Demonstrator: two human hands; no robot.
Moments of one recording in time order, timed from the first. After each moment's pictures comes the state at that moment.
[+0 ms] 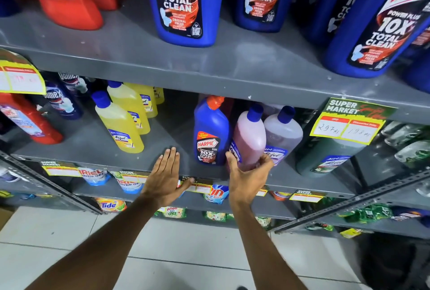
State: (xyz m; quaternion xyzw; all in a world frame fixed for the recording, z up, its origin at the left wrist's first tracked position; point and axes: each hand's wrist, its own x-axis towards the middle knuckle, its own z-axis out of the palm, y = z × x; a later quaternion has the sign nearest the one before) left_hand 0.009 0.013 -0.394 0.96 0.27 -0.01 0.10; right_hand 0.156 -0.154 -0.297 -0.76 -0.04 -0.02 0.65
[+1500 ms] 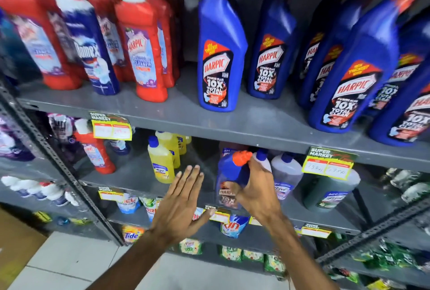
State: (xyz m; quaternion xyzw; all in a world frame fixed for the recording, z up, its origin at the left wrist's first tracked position) left_hand -0.064 -0.050 -0.209 0.96 0.20 0.17 -0.01; right_hand 0.119 -0.176 -0.115 -0.84 -0.41 0.08 0.34
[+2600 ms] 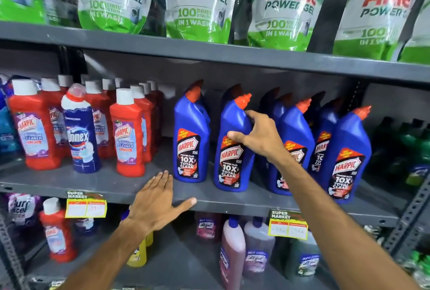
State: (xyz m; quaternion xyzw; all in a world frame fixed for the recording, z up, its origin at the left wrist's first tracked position) left_hand 0.008 0.033 -0.040 0.94 0.33 0.13 0.00; right_hand 0.232 -0.139 0.140 -0.75 -0.48 -0.09 0.44
